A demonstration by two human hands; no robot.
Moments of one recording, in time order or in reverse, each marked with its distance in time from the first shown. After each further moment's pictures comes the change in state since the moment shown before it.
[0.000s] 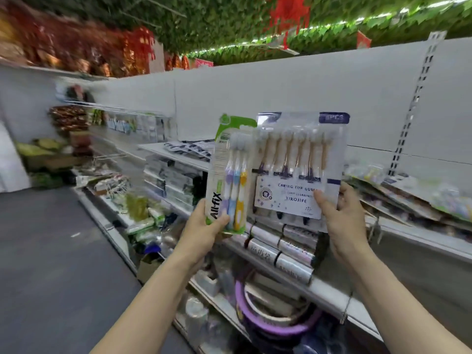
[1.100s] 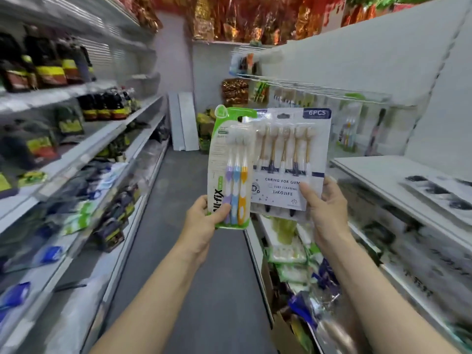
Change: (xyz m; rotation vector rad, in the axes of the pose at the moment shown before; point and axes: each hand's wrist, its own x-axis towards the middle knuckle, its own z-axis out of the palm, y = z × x) left_hand 0.361 -0.058 -0.602 0.026 0.758 -0.009; right_hand 0.208 0.299 0.787 0.312 -0.556 0.317
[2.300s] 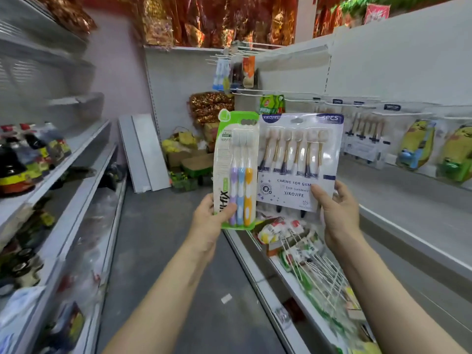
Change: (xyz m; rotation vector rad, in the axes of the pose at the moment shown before) left_hand 0.940 -0.050 -0.147 0.010 -0.229 0.000; right_hand 0.705 0.316 0.456 -0.008 0.240 -0.039
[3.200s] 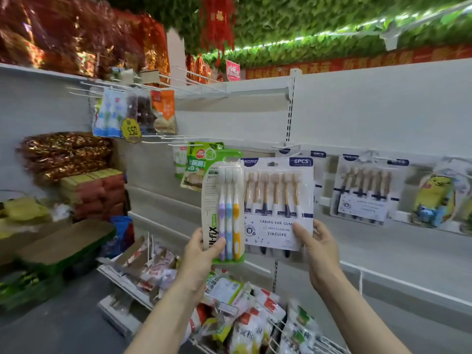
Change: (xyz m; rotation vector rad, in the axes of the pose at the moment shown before) left_hand 0.539 -0.073 -0.022 -0.091 -0.587 -0.136; right_hand 0.326 0.144 0.219 -0.114 0.537 -0.169
